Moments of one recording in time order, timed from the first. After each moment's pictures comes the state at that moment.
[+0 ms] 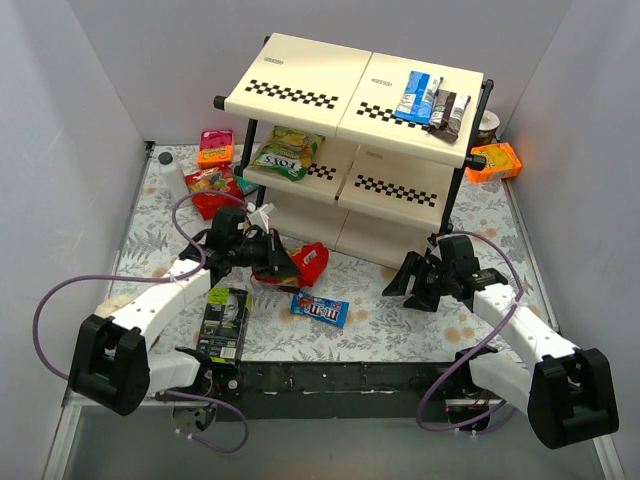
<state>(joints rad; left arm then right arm) -0.36 1.21 0.76 -0.27 0.67 -0.64 0.28 1.04 0.51 -0.49 -0.45 0.67</state>
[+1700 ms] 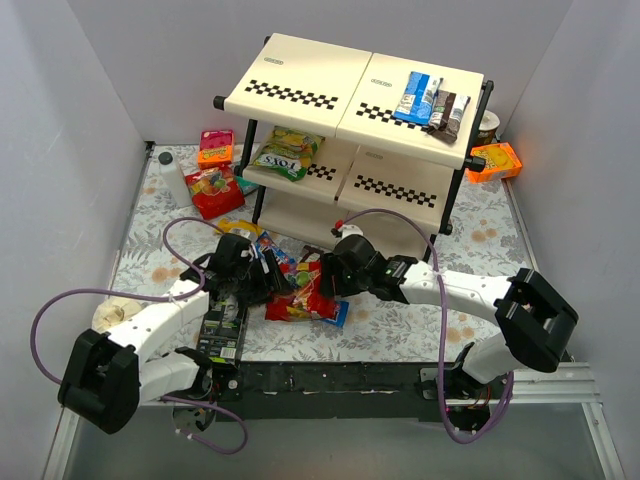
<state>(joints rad) -0.47 1.12 0.58 -0.37 0.28 -0.80 0.97 1.47 0.85 -0.21 0.08 0.65</state>
